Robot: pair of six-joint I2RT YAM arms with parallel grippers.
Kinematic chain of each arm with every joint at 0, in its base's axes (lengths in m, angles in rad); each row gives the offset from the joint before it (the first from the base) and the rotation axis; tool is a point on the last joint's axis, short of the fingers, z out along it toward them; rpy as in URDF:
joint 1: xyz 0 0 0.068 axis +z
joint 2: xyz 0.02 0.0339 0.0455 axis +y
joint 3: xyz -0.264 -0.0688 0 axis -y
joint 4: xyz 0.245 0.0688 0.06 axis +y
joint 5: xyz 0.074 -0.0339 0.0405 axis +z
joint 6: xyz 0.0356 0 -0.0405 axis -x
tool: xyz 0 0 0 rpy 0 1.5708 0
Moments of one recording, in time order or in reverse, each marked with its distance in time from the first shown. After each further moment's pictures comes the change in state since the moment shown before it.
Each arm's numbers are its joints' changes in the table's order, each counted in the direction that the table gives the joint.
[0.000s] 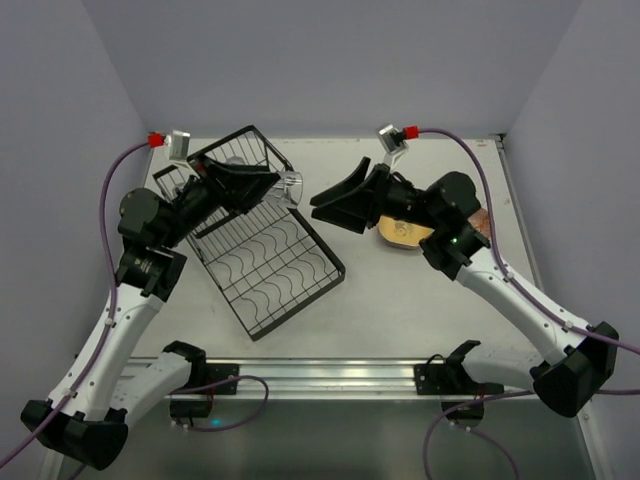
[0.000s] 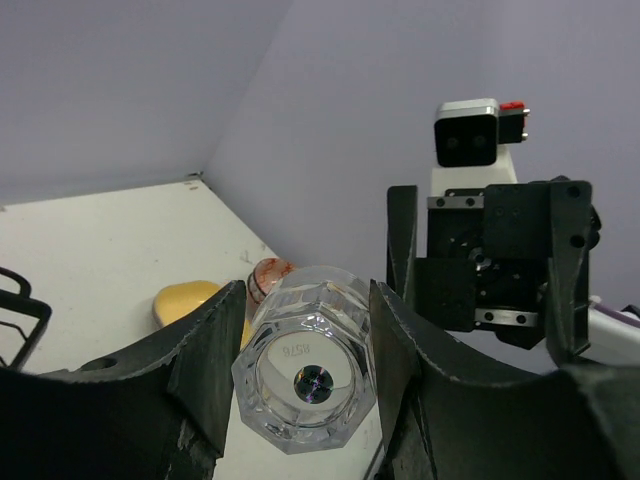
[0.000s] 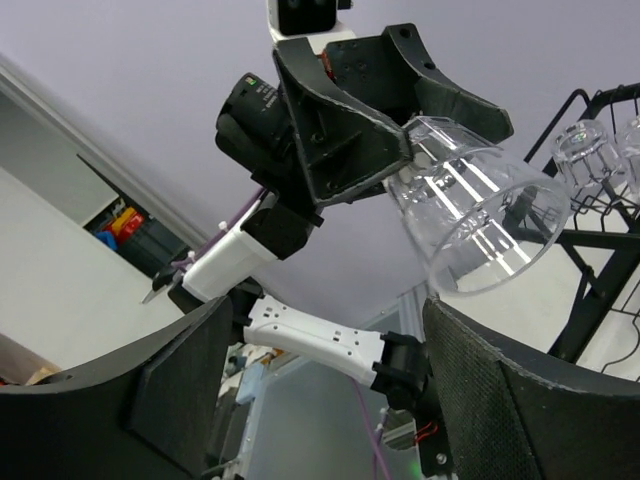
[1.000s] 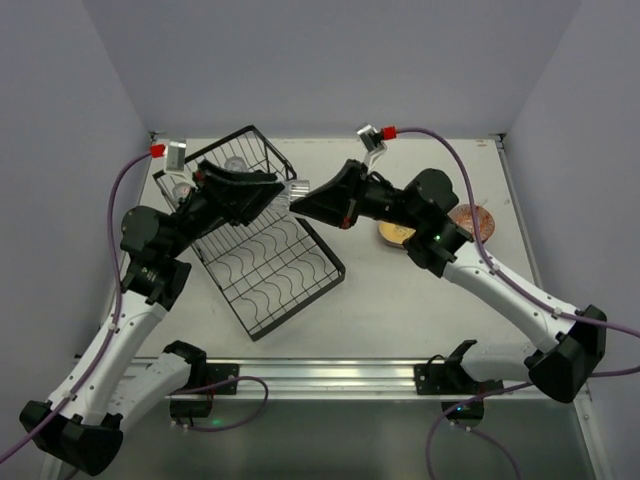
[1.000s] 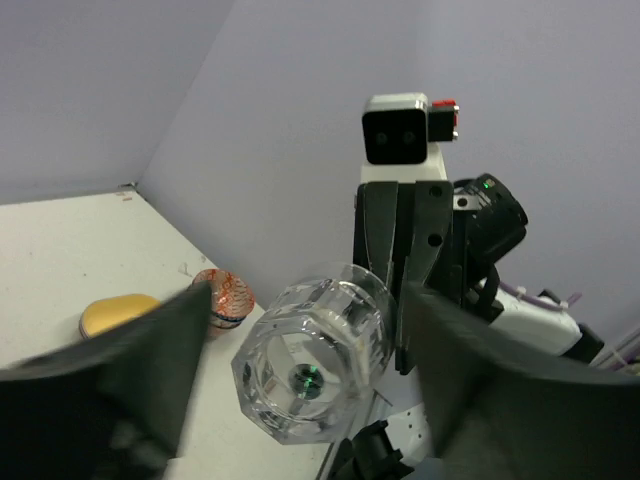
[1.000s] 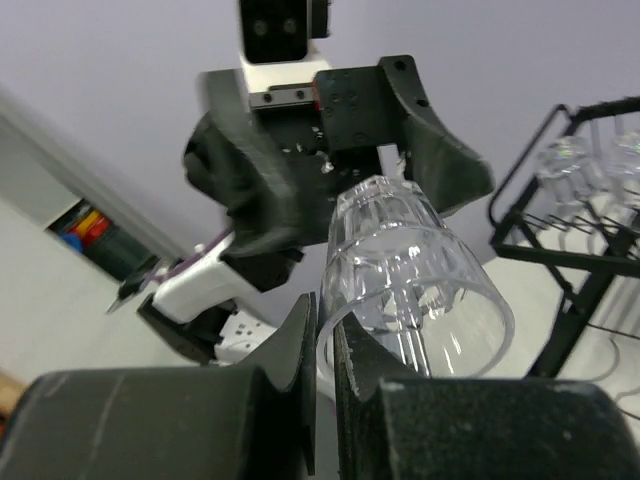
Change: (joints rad) left arm -0.046 -0.043 -0.108 -0.216 -0.010 0.193; right arm 0.111 0.103 0.072 -0.003 -0.095 0.087
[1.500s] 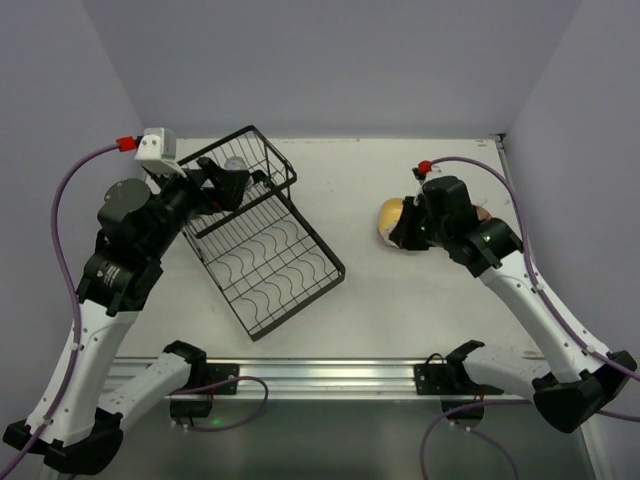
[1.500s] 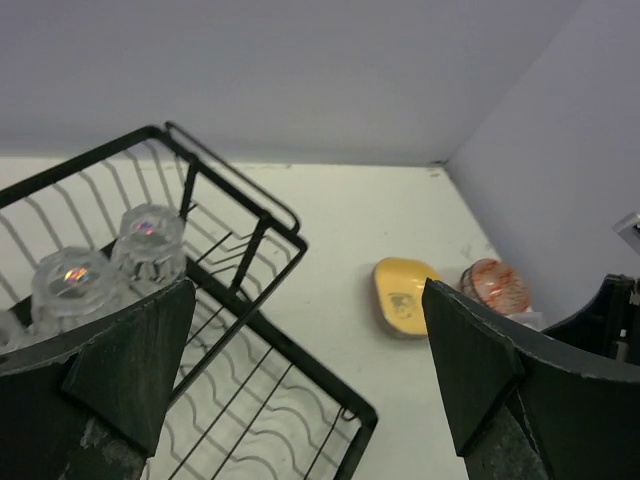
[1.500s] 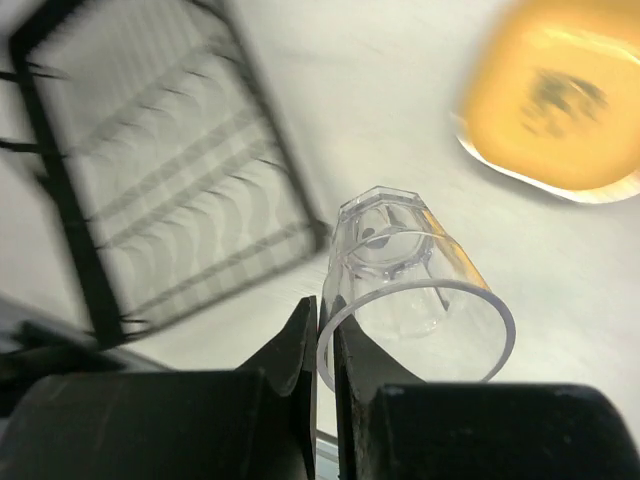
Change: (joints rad) left arm -0.004 0.010 0.356 0.774 0.491 -0.496; right arm -0.156 -0.178 0.080 1.183 -0.631 0.411
